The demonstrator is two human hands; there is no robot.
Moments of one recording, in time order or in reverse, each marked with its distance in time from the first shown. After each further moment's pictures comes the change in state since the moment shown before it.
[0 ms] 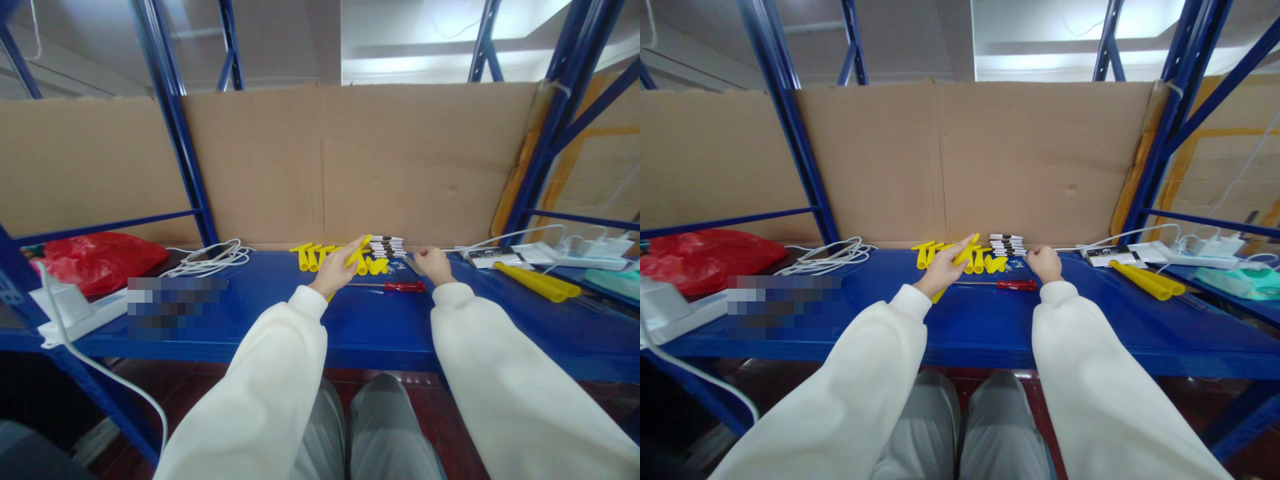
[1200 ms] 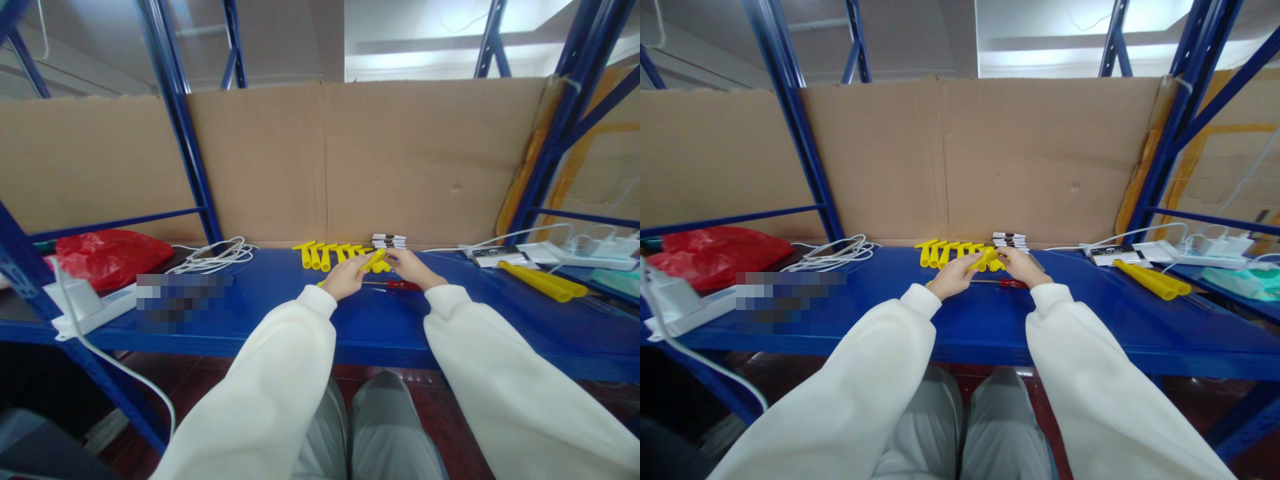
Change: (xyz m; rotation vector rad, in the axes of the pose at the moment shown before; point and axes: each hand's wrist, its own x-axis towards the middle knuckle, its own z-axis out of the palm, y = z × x) left_hand -0.006 -0.014 0.016 0.578 -0.175 0.173; right_hand -0.004 -0.020 0.036 0.197 -0.302 -0.796
